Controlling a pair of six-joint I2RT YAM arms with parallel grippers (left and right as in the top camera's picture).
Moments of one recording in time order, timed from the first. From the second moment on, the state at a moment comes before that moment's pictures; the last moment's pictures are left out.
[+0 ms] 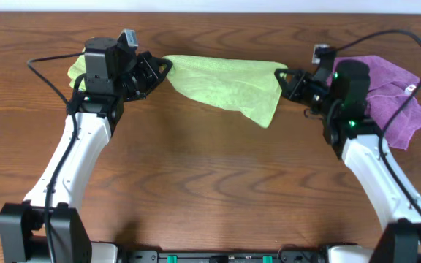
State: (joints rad) left arm -0.09 1.56 1.13 -0.14 0.58 -0.85; right arm 0.07 1.48 0.95 0.08 -0.54 0.64
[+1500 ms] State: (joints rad) left arm -0.28 1.56 1.03 -1.03 0.54 -0.49; right arm 0.07 1.50 0.97 -0.98 -0.45 0.18
